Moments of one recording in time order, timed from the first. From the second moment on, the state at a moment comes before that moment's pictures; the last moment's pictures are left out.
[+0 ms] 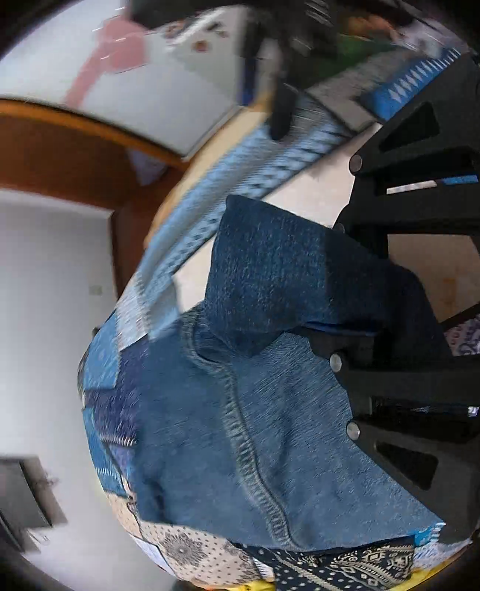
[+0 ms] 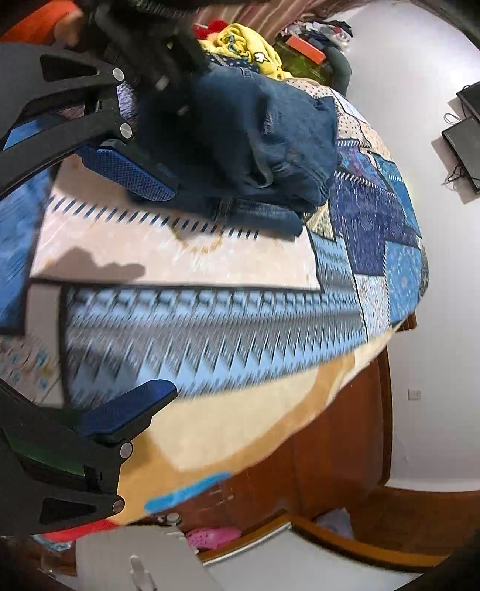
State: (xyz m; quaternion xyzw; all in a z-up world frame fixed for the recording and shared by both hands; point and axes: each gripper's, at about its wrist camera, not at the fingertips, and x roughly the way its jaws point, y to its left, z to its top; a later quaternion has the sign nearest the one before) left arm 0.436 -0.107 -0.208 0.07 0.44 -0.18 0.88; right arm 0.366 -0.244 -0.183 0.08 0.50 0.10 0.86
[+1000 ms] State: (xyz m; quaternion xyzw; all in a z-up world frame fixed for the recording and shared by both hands) left arm 0.399 0.059 -0.214 -0.03 0.50 -0.07 0.86; right arm 0.399 -0.158 -0.225 0.06 0.53 0.22 0.82
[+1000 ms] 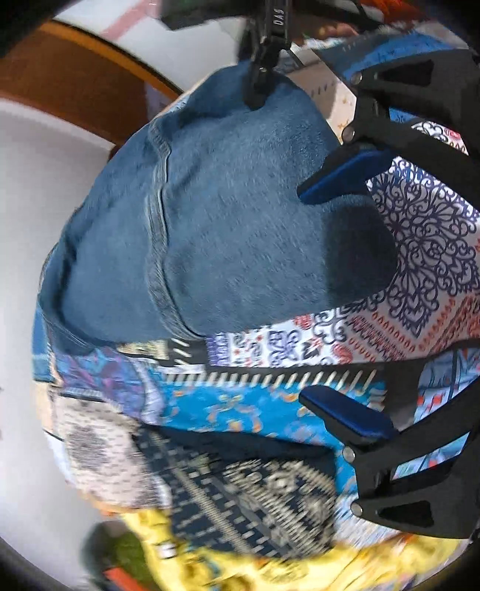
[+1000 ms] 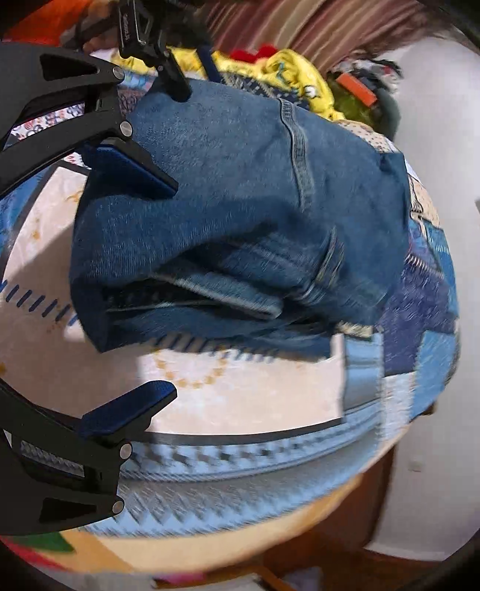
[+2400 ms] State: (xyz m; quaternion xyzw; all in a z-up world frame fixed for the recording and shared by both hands) left arm 0.514 0.082 -0.244 -0.26 0.56 -0.20 0.76; right arm 0.504 -0.137 -0.259 0.18 0.58 0.32 0.73
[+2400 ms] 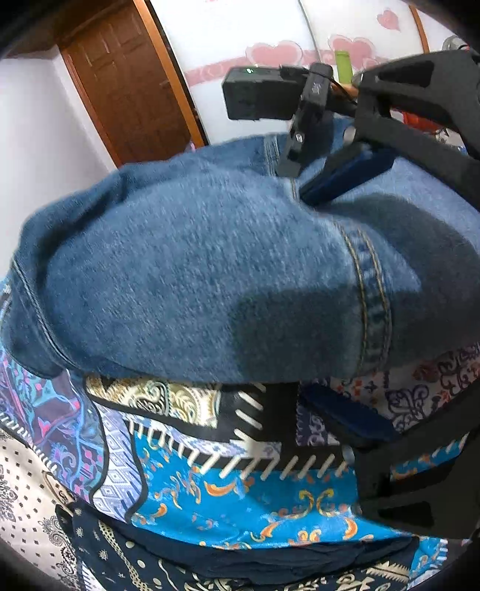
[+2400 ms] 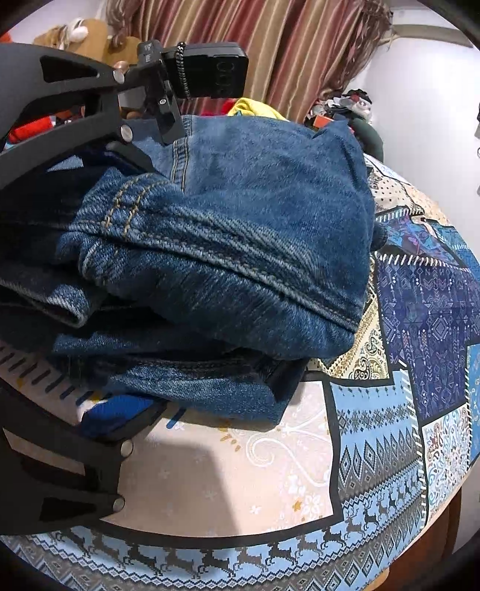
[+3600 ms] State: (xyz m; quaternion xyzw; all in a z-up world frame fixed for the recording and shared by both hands) left arm 0.420 0.305 -0.060 -0.24 0.39 -0.12 0.88; right arm 0.484 0.086 -0.107 0.13 0.45 0.40 0.79
